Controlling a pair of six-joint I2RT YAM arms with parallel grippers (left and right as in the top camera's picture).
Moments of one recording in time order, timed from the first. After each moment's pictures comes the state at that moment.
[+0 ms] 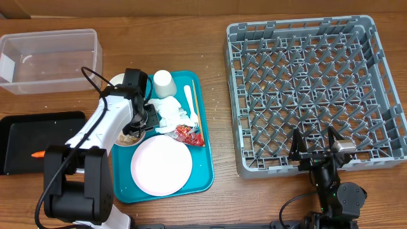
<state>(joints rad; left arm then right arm) -0.11 1.75 1.12 -0.84 -0.01 -0.44 -0.16 0.01 0.02 -0.01 -0.27 0.15</state>
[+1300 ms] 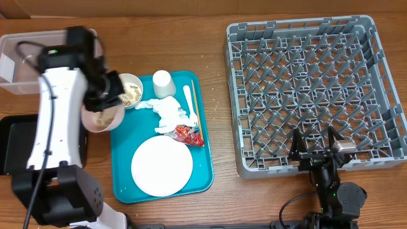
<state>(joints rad) 0.13 1.75 1.67 -1.38 0.18 -0.32 -0.16 0.01 0.02 -0.01 -0.27 0.15</state>
